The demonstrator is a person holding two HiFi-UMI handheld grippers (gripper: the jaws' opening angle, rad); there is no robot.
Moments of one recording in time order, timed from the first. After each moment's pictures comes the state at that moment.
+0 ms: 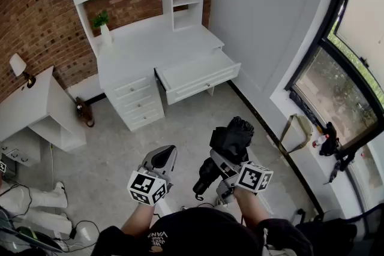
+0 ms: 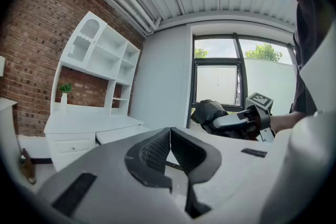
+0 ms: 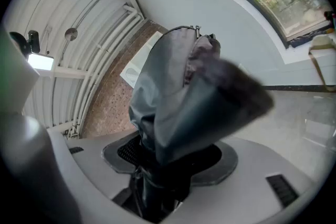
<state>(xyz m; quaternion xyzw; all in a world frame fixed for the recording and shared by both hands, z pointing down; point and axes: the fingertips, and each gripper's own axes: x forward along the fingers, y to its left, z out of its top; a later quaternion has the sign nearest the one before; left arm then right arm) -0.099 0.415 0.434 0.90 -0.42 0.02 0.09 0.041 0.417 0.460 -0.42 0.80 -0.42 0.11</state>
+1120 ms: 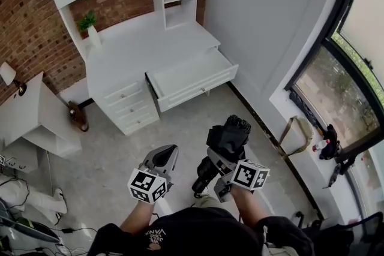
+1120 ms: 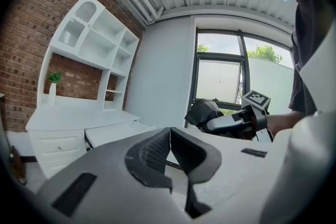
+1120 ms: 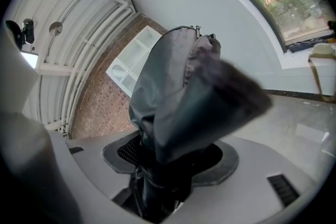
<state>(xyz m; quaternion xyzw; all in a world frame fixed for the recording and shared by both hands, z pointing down) -0.056 0.311 0.459 0.91 -0.39 0.04 0.12 0.073 0.312 0.489 -0.45 0.78 -0.43 0.08</state>
